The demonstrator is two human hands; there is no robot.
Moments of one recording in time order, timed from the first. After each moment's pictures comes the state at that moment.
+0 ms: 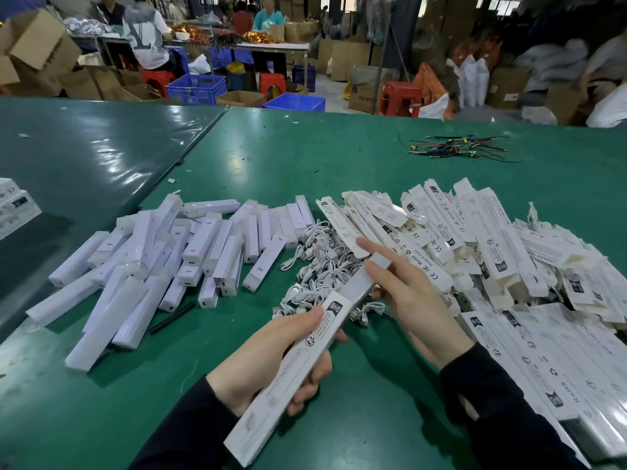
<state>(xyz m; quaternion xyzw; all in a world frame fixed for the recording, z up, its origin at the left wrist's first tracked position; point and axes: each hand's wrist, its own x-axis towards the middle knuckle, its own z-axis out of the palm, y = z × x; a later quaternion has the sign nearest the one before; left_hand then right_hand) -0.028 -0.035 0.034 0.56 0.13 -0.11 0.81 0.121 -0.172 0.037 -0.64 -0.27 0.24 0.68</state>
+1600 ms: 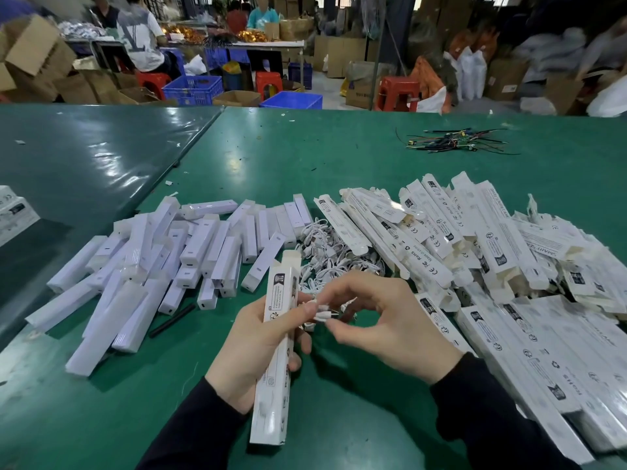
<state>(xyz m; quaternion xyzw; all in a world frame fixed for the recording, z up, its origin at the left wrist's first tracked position) -0.020 -0.034 0.030 0.54 0.24 0.12 0.80 0.096 -0.174 0.044 -0.68 -0.51 0.13 0.52</state>
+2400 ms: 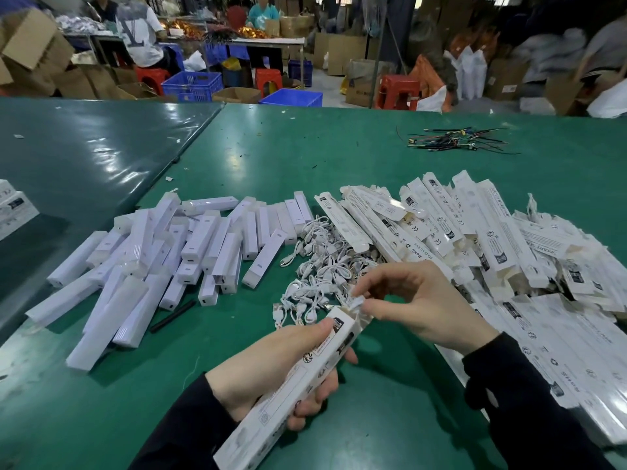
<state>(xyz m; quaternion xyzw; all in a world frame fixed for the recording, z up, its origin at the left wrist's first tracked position) -0.032 -0.039 0.038 0.54 0.13 -0.21 0.81 0.130 -0.194 0.053 -0.68 -0.46 0.21 0.53</state>
